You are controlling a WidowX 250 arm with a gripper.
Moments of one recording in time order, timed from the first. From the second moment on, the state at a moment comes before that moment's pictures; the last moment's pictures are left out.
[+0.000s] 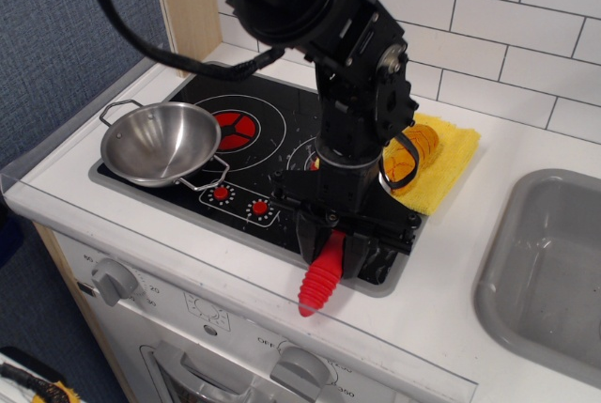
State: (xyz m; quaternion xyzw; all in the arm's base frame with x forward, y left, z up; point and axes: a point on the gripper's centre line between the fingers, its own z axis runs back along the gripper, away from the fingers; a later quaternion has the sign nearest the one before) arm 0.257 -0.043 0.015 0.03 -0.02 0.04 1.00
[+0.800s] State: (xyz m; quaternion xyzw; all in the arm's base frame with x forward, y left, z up) arm 0.244 -0.041 0.010 0.03 0.00 0.04 1.00
